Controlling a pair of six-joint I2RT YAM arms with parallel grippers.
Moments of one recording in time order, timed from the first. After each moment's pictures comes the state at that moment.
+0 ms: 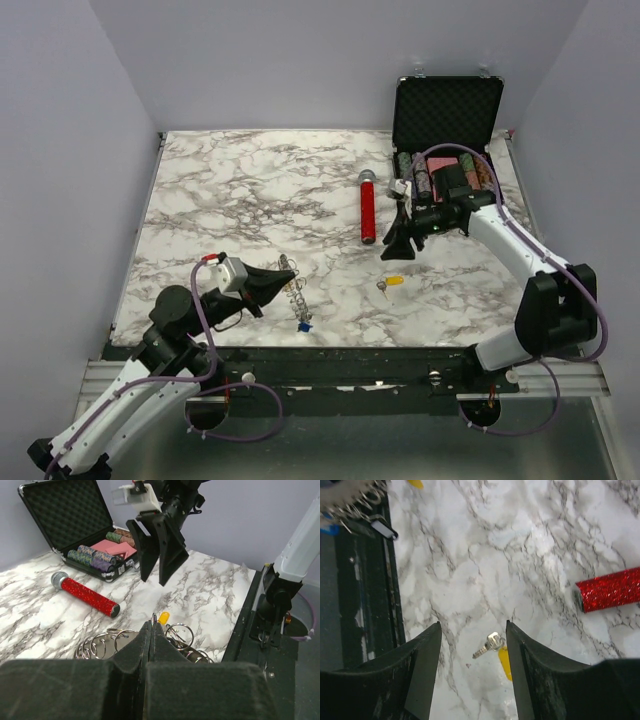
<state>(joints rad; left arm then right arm) -0.72 0.27 0.42 0.03 0.34 -0.14 0.25 1.49 1.15 -0.73 -1.02 -0.65</state>
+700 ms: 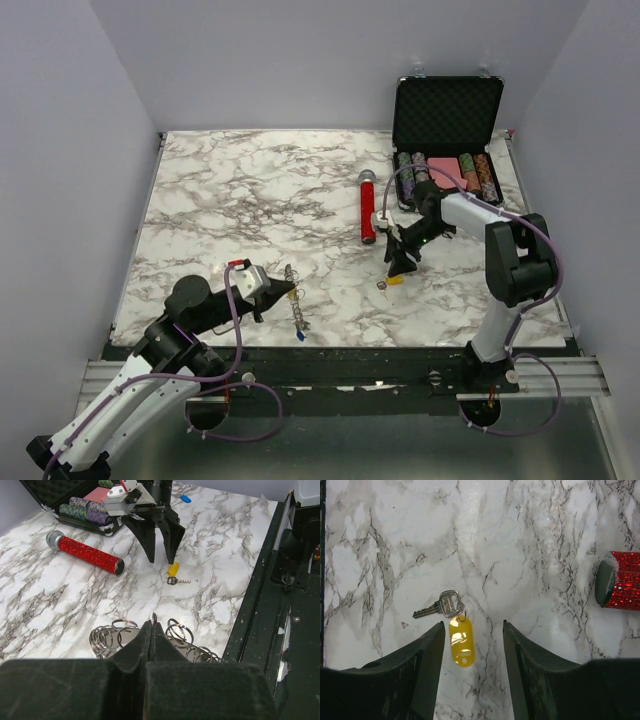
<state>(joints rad) -0.70 0.33 0.45 -0.20 0.40 0.08 0.26 1.83 1.17 -0.92 -0.85 -1.31</state>
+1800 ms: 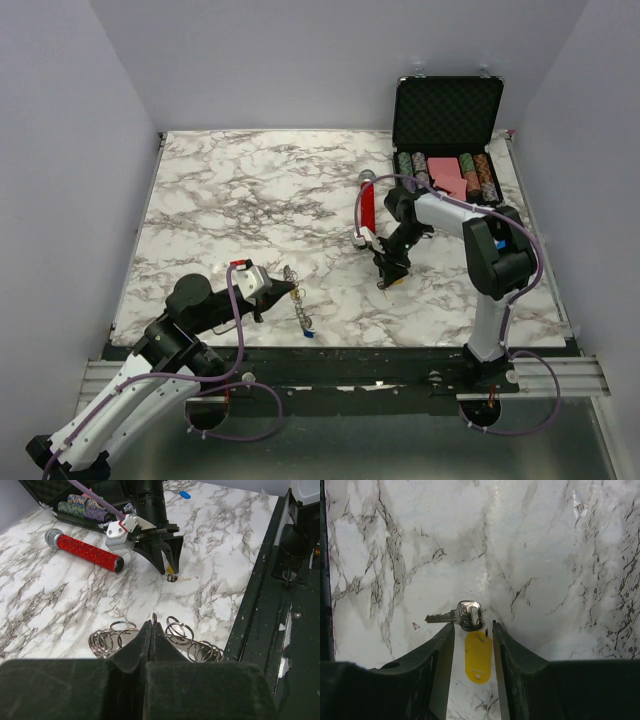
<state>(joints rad) -0.70 0.34 0.46 -0.23 0.40 0.10 0.40 1.95 1.28 -1.05 -0.67 -1.34</state>
